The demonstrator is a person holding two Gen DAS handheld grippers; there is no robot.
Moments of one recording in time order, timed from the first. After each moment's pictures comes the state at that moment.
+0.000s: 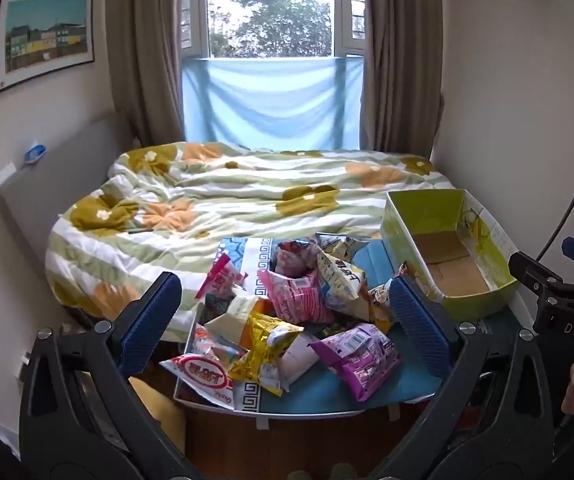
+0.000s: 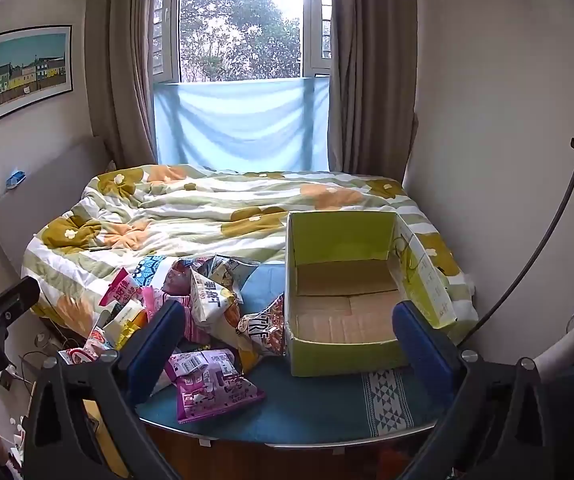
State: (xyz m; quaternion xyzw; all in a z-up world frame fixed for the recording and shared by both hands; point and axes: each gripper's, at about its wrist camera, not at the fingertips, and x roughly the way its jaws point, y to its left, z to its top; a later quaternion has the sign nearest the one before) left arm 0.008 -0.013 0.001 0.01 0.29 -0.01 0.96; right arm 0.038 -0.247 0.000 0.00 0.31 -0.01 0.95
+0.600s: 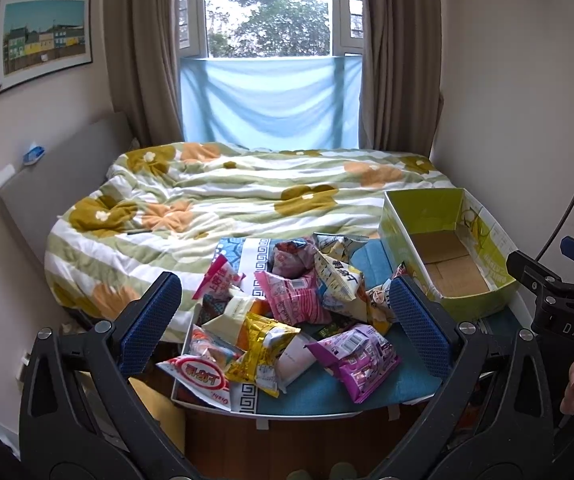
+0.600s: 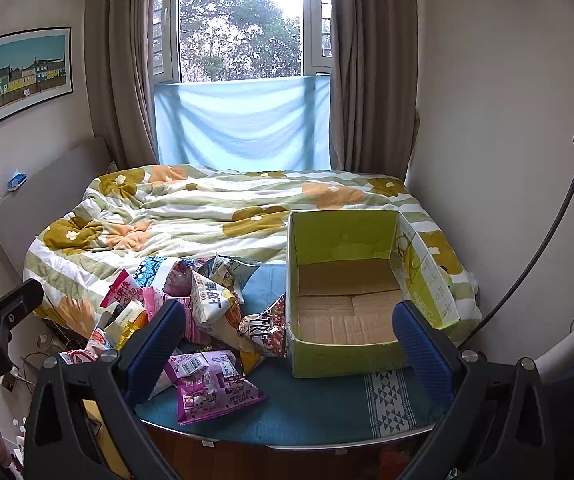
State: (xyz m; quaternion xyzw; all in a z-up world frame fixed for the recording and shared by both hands) left arm 0.010 -0.017 0.000 0.01 0.29 -0.01 0.96; right arm 0.042 -0.247 -0.001 0.00 0.31 -0.01 0.95
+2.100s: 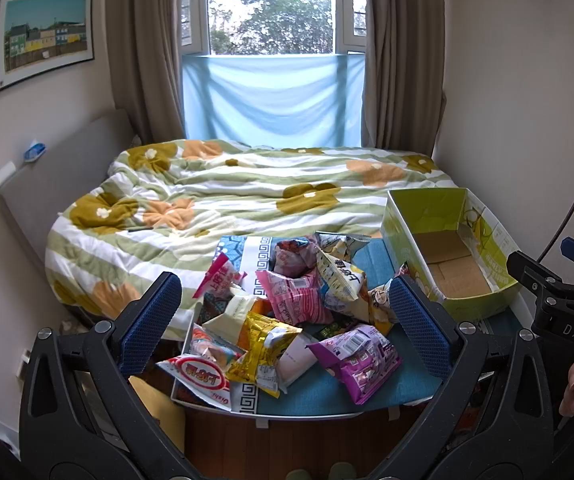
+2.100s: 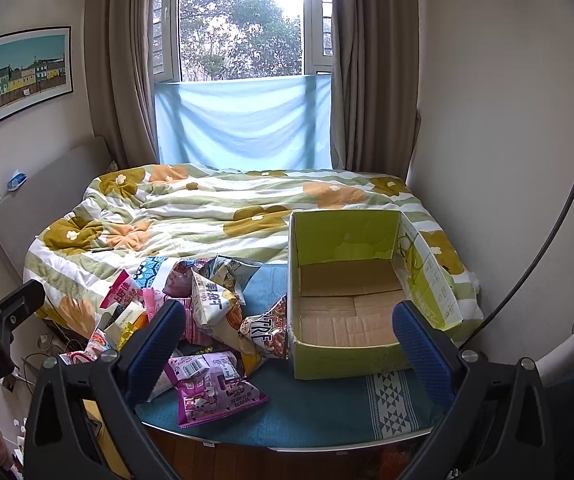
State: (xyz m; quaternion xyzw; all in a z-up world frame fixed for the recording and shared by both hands) left arm 0.012 -0.019 0.000 0.01 0.29 -0.01 0.96; right arm 0.046 -0.247 -0.003 0.01 0.31 -0.01 0.95
